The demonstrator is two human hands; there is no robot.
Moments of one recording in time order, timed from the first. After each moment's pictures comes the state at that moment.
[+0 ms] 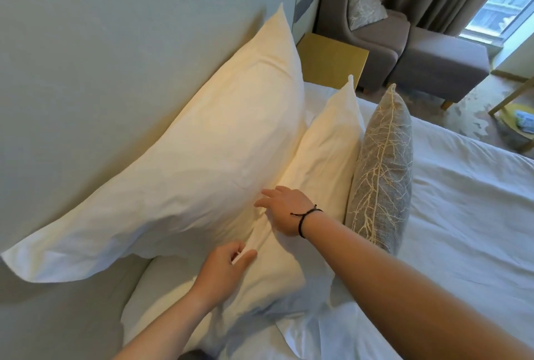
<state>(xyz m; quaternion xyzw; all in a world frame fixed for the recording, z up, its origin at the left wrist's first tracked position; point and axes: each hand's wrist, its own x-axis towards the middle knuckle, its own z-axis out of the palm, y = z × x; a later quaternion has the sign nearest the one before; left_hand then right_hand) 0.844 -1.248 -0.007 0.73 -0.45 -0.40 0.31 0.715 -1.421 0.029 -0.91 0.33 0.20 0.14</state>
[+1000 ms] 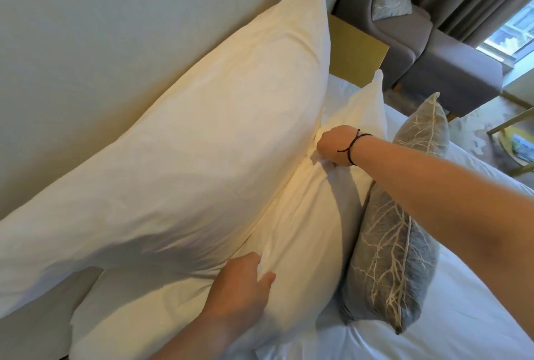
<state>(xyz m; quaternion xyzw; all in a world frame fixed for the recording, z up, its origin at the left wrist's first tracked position) 0.810 -1.290 -0.017 0.78 -0.47 -0.37 0.21 0.721 -1.620 0.039 -0.87 0.25 0.42 -0.11</state>
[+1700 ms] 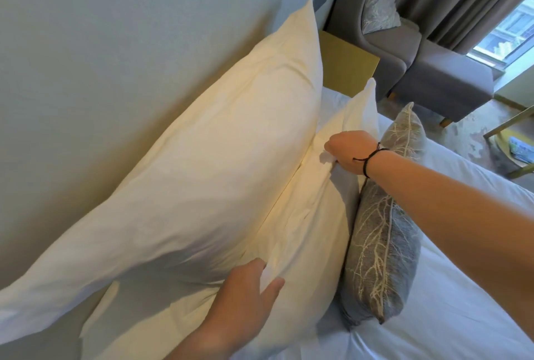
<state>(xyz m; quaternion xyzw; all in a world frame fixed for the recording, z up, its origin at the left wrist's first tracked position) 0.806 -1.283 0.020 0.75 -0.47 -0.39 0.27 0.680 -1.615 0.072 -0.91 0.29 0.27 -0.12</state>
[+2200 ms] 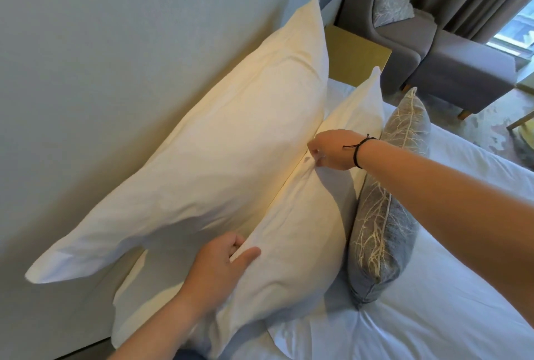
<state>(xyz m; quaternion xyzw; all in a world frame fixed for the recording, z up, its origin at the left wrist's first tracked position) 0.849 -1.244 0.024 0.76 -0.42 -0.38 0.32 0.699 -1.567 0.075 -0.93 0.29 0.24 0.06</state>
